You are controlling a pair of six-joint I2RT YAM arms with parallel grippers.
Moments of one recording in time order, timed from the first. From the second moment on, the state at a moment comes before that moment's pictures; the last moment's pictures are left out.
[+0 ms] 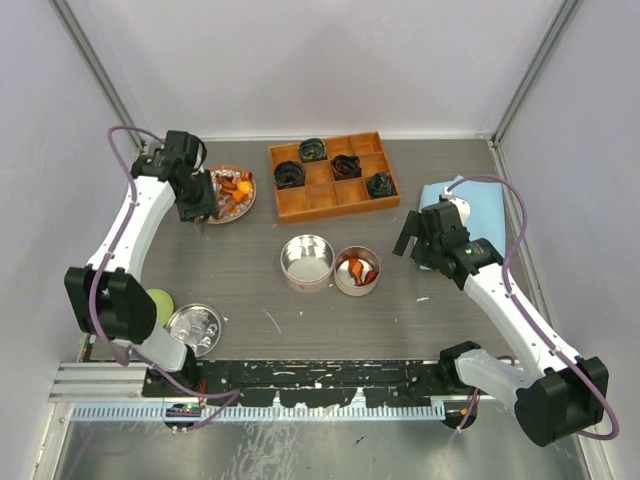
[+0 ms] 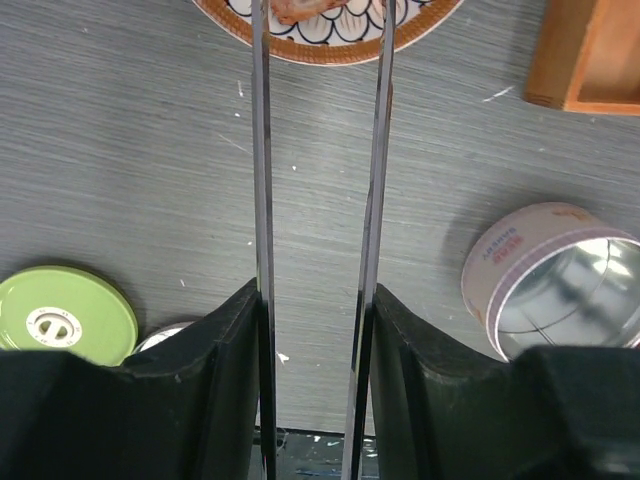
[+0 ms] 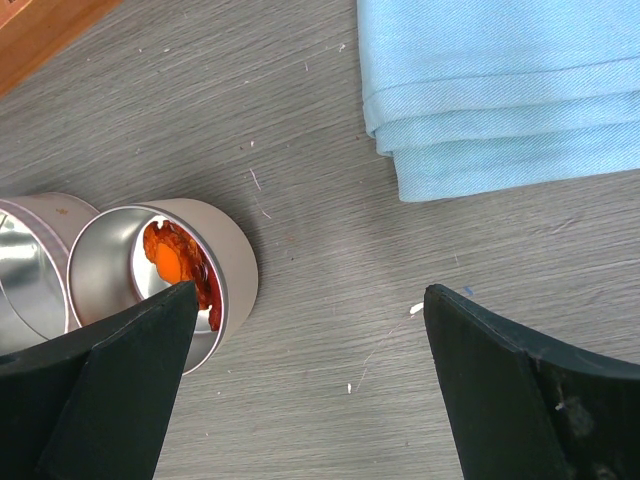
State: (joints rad) left arm -0.14 1.56 1.54 -1.07 -0.06 -0.39; right arm 0.33 1.03 0.86 -0.70 0.22 0.63
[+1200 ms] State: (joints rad) left arm -0.10 1.93 1.87 -1.16 -0.12 -0.18; right arm 0.33 1.06 0.87 -0.70 0.20 0.62
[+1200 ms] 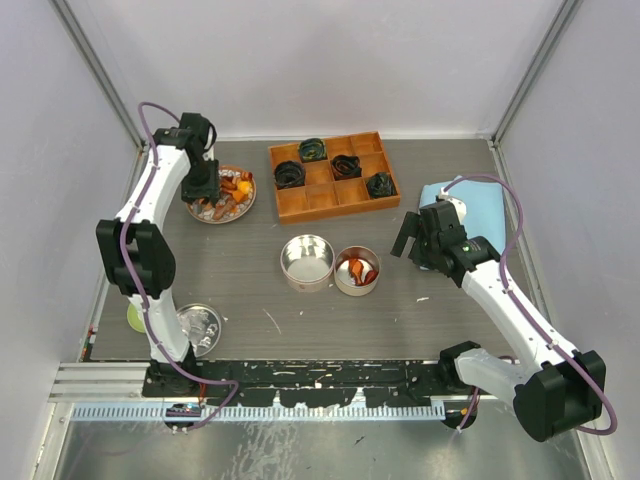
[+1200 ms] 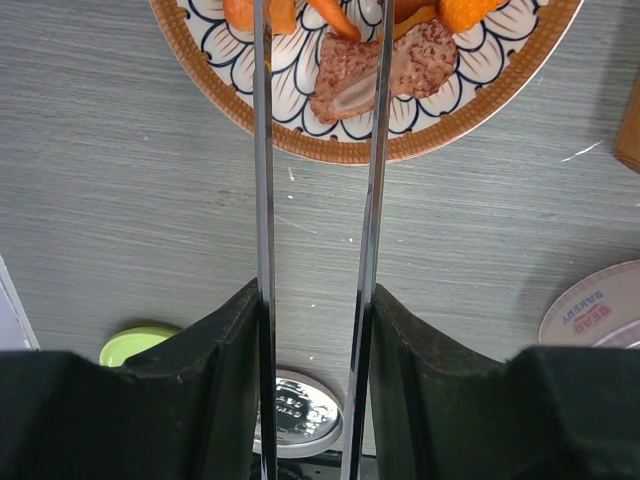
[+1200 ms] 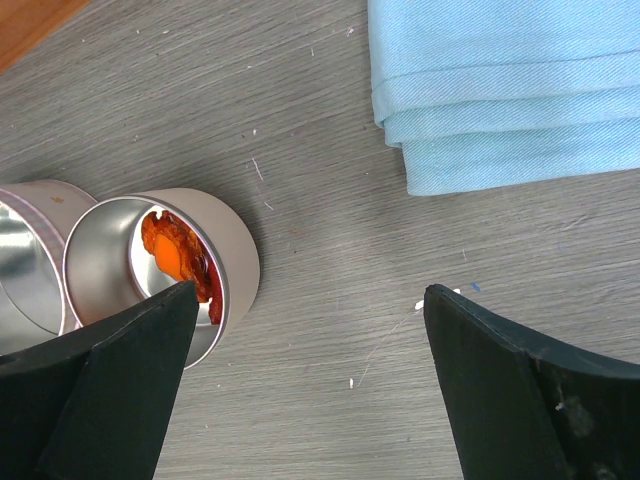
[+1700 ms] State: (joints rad) left arm -0.10 1.97 1.89 -1.19 -0.14 -0.16; right arm 0.33 1.05 0.87 -0.70 0.20 0.62
